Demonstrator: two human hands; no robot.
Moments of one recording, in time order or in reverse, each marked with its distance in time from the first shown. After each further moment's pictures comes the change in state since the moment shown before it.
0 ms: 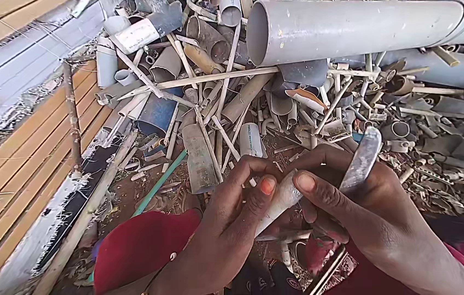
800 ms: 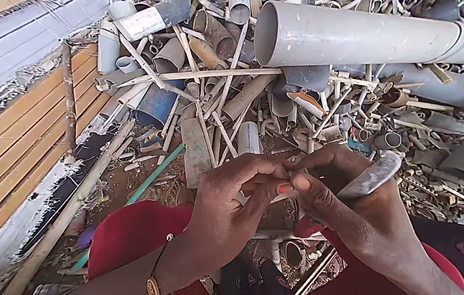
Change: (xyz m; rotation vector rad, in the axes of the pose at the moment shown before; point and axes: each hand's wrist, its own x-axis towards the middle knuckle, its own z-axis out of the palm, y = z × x) left_hand 0.006 -0.004 -0.002 0.354 0.153 0.297; right_hand -0.003 0.009 0.000 -0.228 0.059 -0.125
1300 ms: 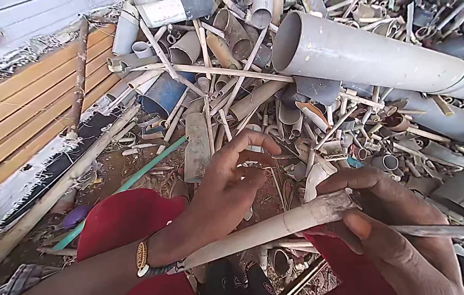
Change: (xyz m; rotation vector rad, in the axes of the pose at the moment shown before) left_hand 0.003 -0.004 -0.017 -0.223 0.062 -0.364; right_hand -0.003 -0.002 -0.021 0.083 -0.229 -0.099
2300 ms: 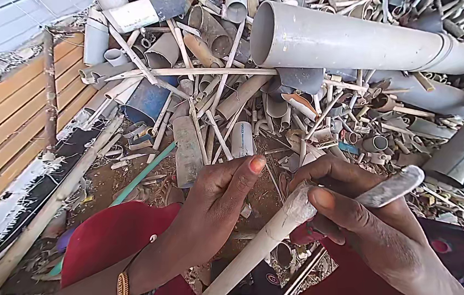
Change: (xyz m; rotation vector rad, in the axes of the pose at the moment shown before) left_hand -0.004 -0.003 0.009 0.042 -0.135 0.038; right_hand 0.002 -0.003 0.007 0.146 0.062 0.113
